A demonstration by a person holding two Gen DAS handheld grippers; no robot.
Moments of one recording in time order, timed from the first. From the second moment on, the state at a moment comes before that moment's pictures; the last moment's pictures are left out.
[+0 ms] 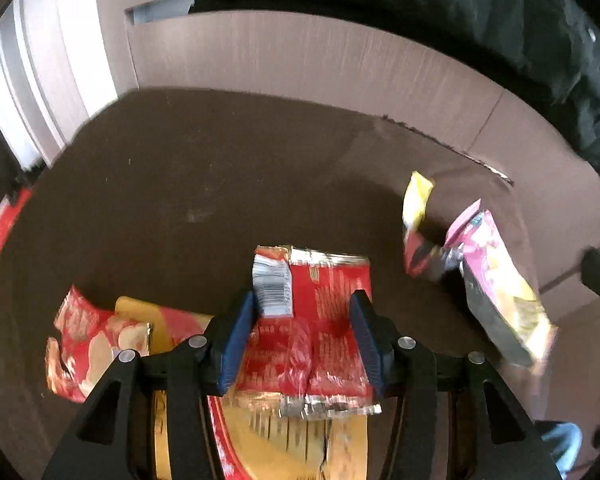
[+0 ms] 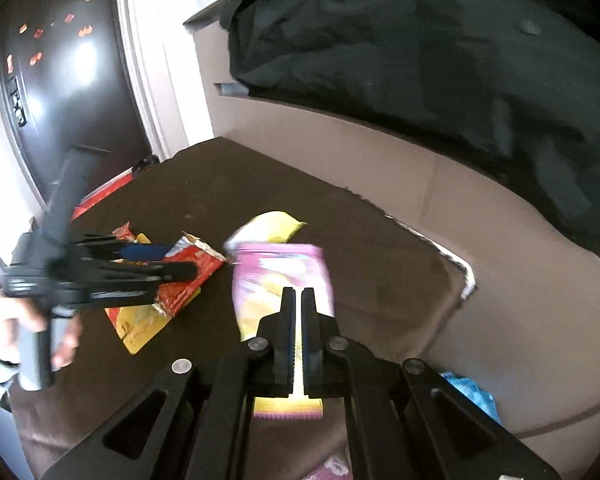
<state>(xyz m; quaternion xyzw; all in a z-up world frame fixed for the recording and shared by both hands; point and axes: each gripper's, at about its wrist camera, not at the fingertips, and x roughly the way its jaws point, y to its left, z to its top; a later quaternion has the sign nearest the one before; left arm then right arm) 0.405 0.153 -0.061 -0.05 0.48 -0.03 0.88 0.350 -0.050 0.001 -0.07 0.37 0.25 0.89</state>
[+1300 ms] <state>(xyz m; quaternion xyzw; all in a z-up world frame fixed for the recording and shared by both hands) 0.348 0.057 0.037 -0.04 0.38 -0.15 0.91 0.330 -0.144 0.041 -0.04 0.32 0.20 0.93</state>
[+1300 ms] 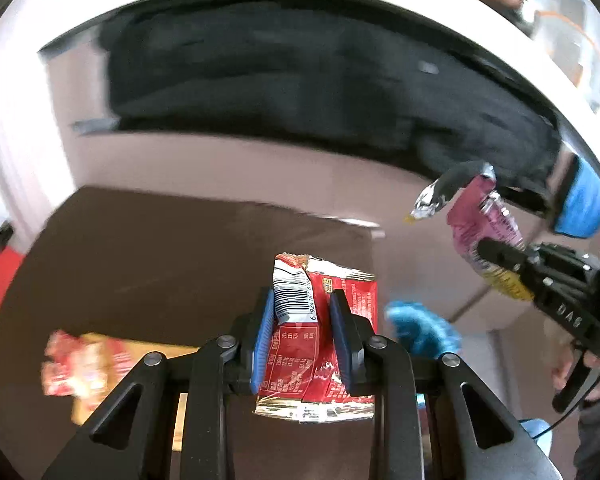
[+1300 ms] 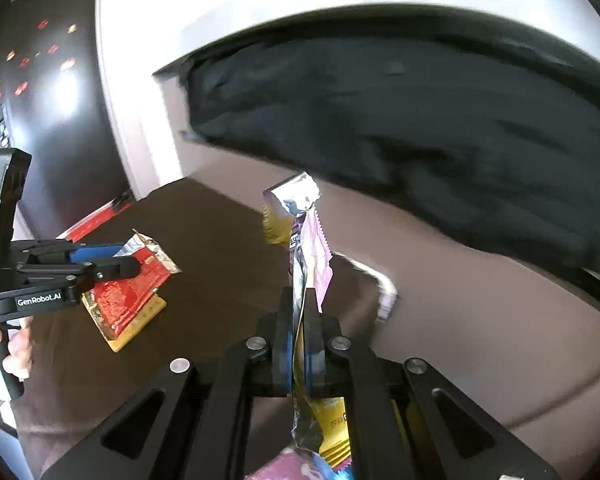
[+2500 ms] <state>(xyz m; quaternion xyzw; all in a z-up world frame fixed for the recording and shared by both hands) 0.417 -0.156 -0.159 0.01 0.58 -0.19 0.79 0.328 -0.325 -0.169 0.16 0.48 0.06 0.86</state>
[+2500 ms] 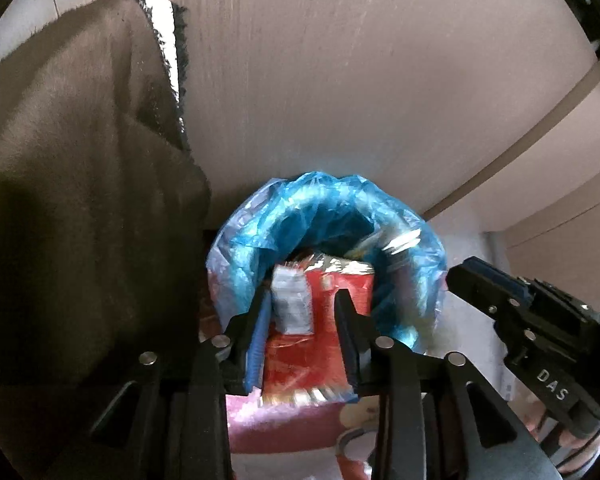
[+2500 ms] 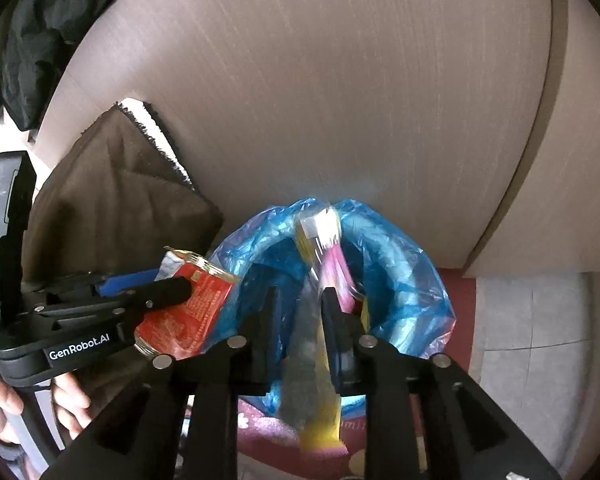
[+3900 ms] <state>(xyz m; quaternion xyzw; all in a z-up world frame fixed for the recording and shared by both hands) 0.296 0.270 -0.055 -0.12 0.47 -0.01 0.88 0.314 0.036 -0.076 0.06 0.49 0.36 0.79</state>
